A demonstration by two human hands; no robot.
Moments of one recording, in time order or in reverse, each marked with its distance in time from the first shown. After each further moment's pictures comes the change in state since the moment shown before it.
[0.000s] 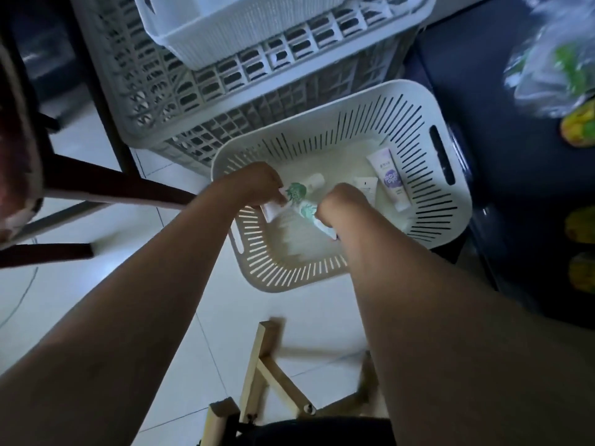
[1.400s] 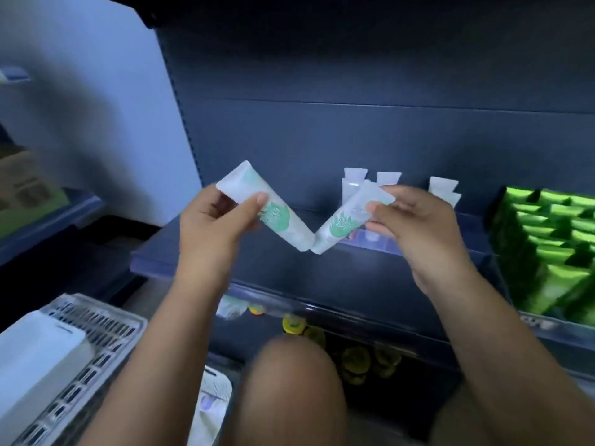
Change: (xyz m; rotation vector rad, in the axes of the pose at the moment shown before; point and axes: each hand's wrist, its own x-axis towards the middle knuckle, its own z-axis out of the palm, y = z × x) left_hand -0.338 0.432 0.011 -0.875 0.104 1.335; right_hand -0.446 0.306 -0.263 1.242 1.368 -0.618
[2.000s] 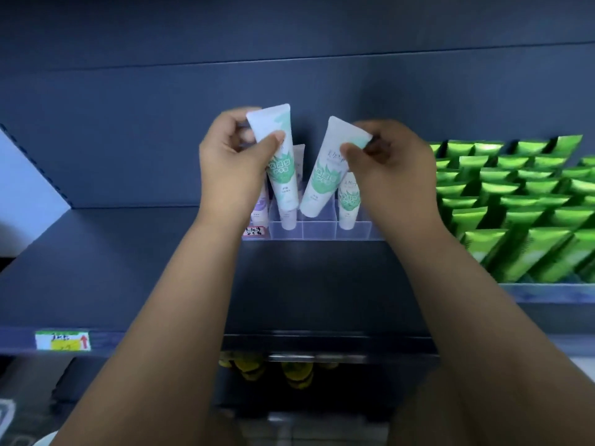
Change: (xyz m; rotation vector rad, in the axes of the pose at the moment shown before) left_hand 0.071 -0.070 0.204 -0.013 -0.253 0.040; right_hand 0.074 0.023 -0.088 -0.404 0.366 -0.274
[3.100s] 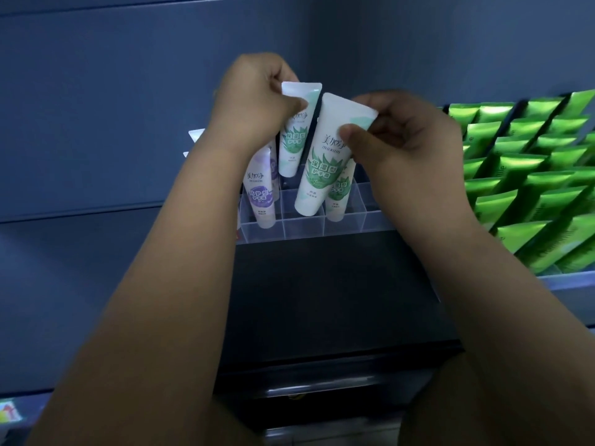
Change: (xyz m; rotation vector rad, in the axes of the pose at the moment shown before) left_hand 0.103 -0.056 0.068 0.511 -0.377 0.097; right_hand 0.020 0.042 0.004 0.070 0.005 0.009
